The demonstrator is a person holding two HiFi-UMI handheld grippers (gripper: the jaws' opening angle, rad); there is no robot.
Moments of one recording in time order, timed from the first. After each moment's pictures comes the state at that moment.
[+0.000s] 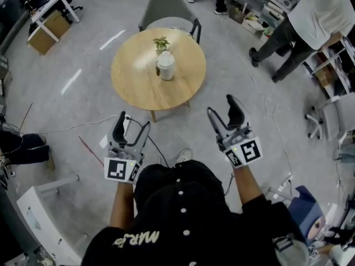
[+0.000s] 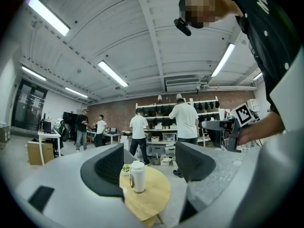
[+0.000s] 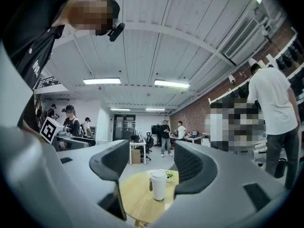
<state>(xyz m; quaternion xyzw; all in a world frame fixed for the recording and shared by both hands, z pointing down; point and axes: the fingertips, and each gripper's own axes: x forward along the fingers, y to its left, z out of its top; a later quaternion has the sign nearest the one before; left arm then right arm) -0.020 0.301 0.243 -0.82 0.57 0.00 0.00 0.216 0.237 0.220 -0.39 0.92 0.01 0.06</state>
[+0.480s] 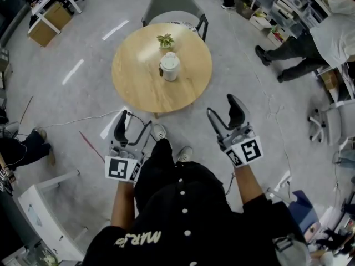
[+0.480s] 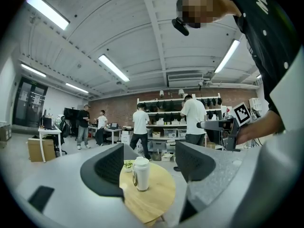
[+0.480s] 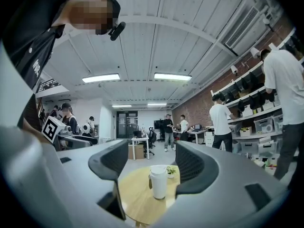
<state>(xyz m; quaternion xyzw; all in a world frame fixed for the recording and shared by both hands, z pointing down) -0.032 0.244 0.262 -0.82 0.57 -0.02 -0.02 0.197 0.174 0.243 -0.37 0.93 -0.02 0.03</state>
